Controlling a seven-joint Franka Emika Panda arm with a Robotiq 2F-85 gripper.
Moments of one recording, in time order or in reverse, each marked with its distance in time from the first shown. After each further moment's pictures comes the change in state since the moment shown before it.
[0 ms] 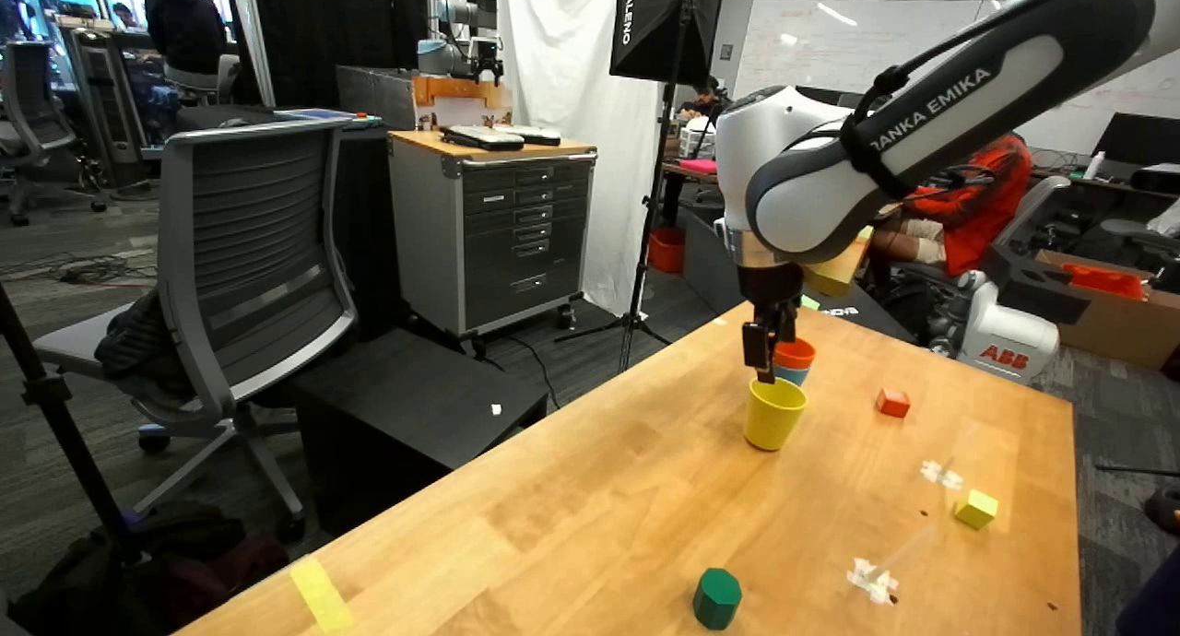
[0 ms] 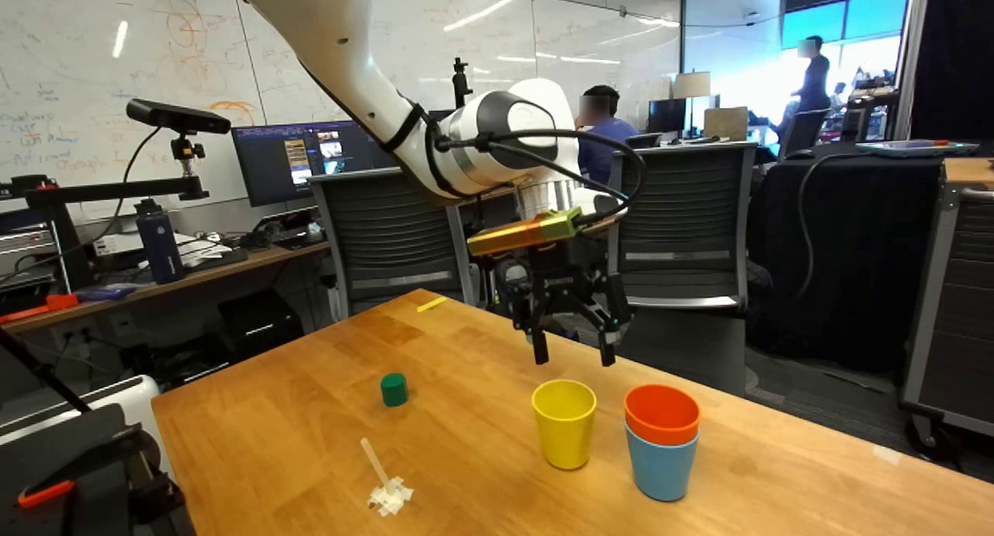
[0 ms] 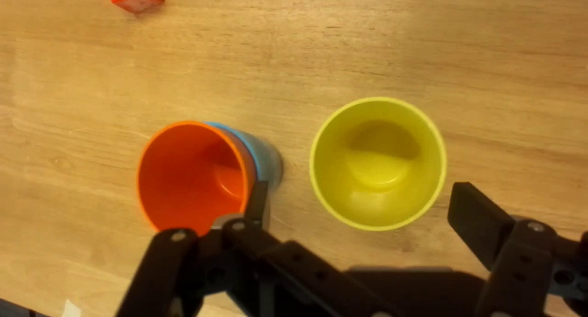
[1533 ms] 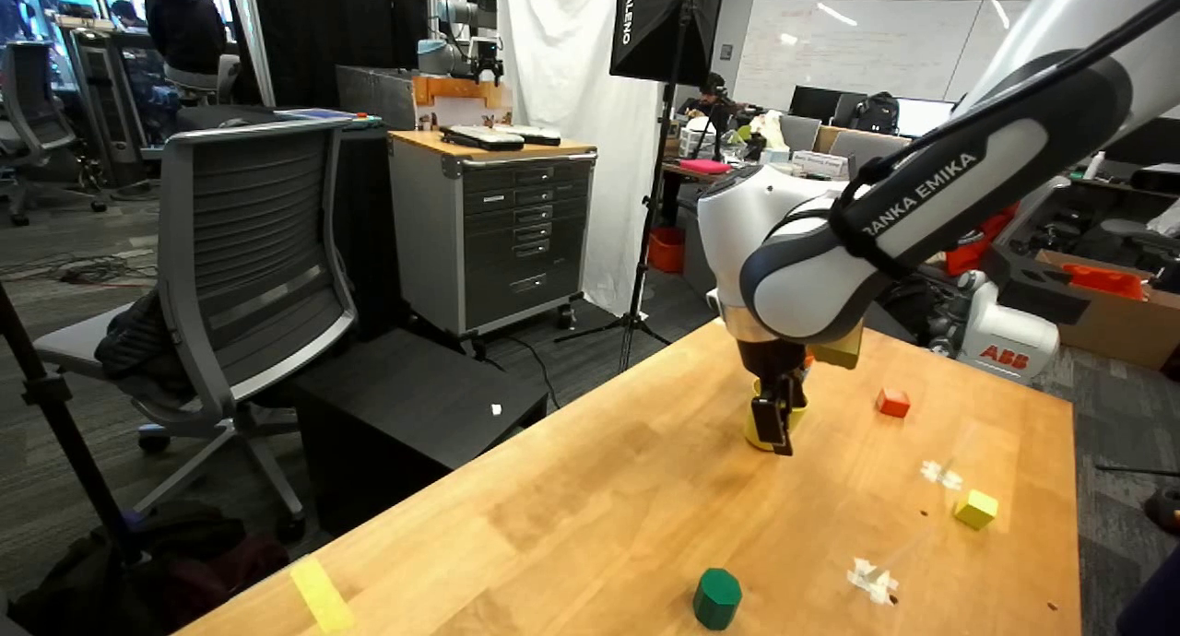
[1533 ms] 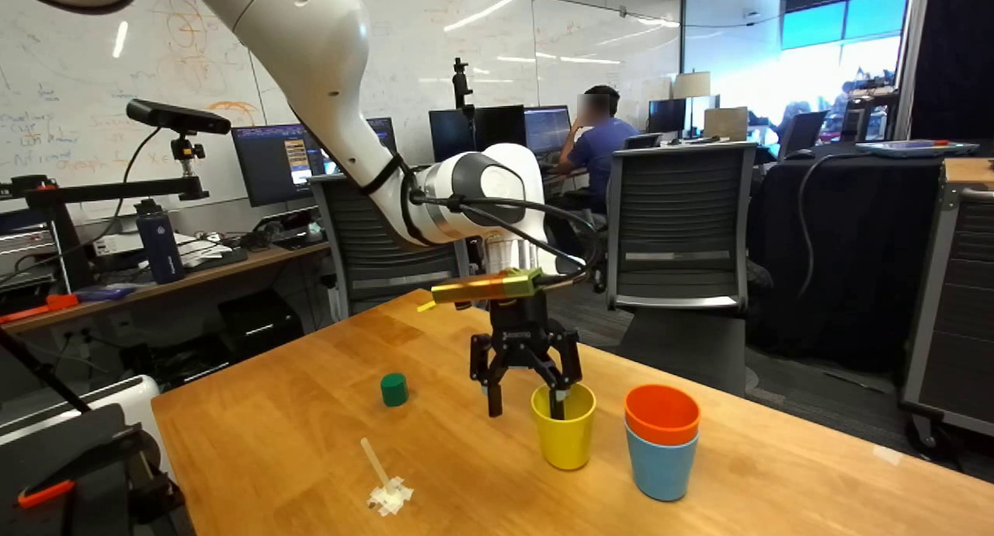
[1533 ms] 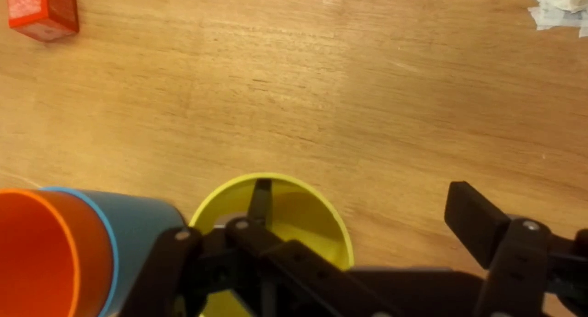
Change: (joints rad) arm 0.056 0.055 -0.005 -0.091 -0.009 0.010 -0.001
